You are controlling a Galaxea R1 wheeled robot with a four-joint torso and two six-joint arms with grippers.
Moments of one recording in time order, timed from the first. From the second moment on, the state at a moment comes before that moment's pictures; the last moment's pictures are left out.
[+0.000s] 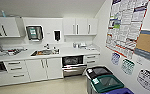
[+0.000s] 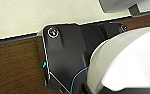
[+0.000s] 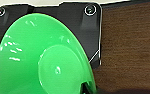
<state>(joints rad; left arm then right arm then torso) 1.54 2.86 -2.87 1.29 -0.44 -1.23 -1.59 2.94 -2.80 -0.73 0.09 0.58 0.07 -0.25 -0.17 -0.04</state>
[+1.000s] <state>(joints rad) 1.54 2.86 -2.87 1.29 -0.44 -1.23 -1.59 2.95 -2.80 -0.73 0.09 0.58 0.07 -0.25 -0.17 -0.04</state>
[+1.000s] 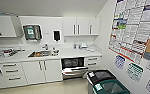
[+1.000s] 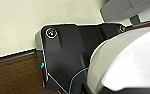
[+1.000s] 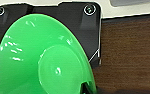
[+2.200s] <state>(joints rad) 1.53 2.86 -2.87 1.29 -0.44 -1.23 -1.59 2.94 -2.80 -0.73 0.09 0.58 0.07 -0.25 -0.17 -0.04</state>
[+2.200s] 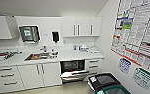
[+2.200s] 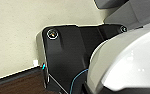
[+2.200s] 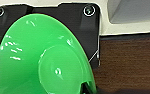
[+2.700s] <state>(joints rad) 1.53 2.86 -2.87 1.29 -0.44 -1.23 -1.59 2.94 -2.80 -0.73 0.09 0.58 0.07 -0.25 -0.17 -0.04</state>
